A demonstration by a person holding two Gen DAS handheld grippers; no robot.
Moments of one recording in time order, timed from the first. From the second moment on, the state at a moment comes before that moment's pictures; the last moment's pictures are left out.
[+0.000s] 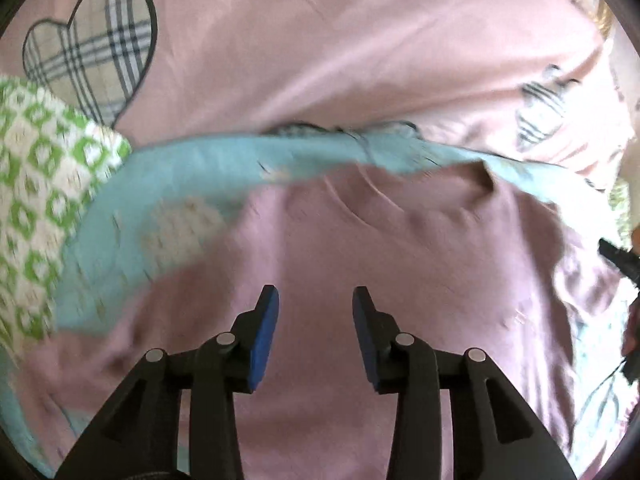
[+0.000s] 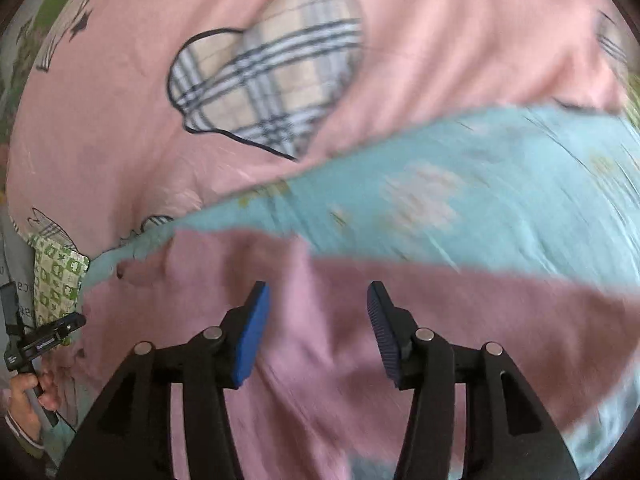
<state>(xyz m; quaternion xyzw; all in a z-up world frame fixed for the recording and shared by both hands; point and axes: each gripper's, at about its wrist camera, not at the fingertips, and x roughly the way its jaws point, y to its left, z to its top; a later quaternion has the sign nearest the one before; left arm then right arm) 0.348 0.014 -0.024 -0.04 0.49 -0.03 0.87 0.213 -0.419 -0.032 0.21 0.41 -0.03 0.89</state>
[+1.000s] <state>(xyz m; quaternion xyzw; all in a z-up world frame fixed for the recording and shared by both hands) 0.281 -0.069 -0.102 -0.06 0.59 -0.07 0.80 0.051 -0.671 -0.079 0.47 0.25 -0.27 0.80</state>
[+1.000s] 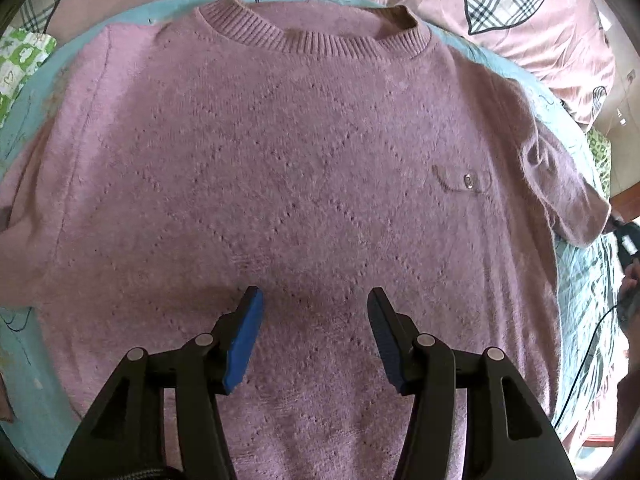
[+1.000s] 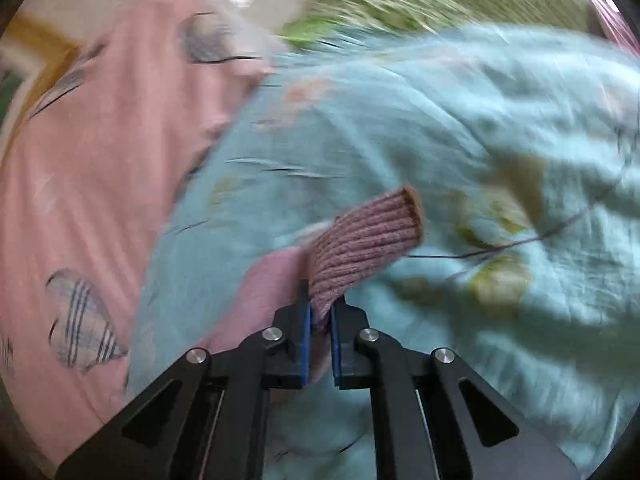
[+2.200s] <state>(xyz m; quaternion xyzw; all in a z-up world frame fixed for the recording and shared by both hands) 0.247 0.000 -0.097 -0.17 0.57 -0.05 0.80 0.230 -0.229 -0.100 0.41 0.46 0.25 0.74</state>
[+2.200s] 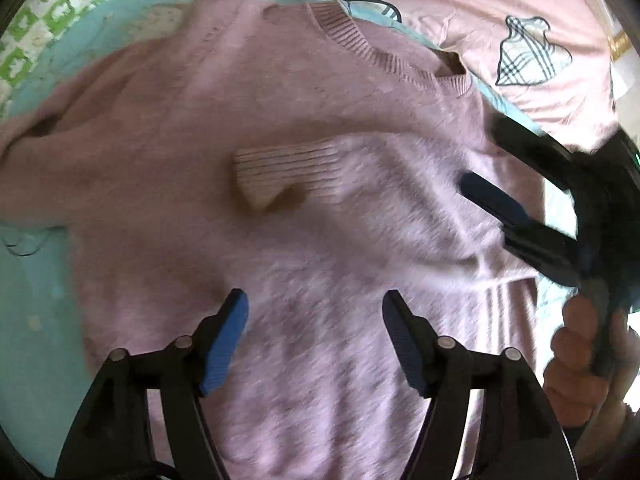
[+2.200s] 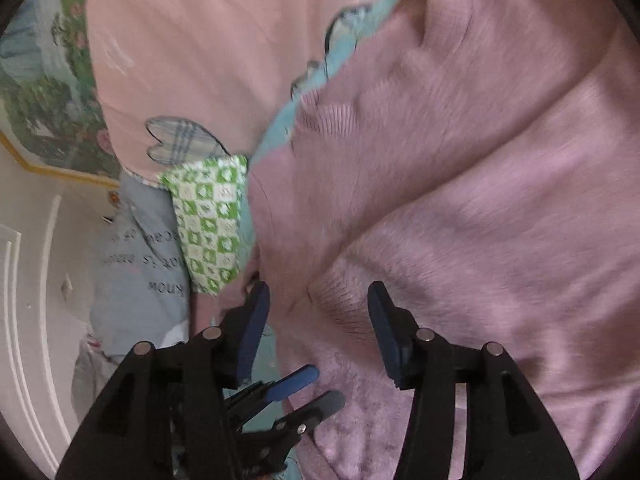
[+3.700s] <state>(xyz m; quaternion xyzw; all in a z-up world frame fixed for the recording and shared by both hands) 0.299 0.052 -0.087 -0.21 0.49 -0.06 0.85 0.264 -0.436 -0.068 0.28 0.43 0.01 0.86</state>
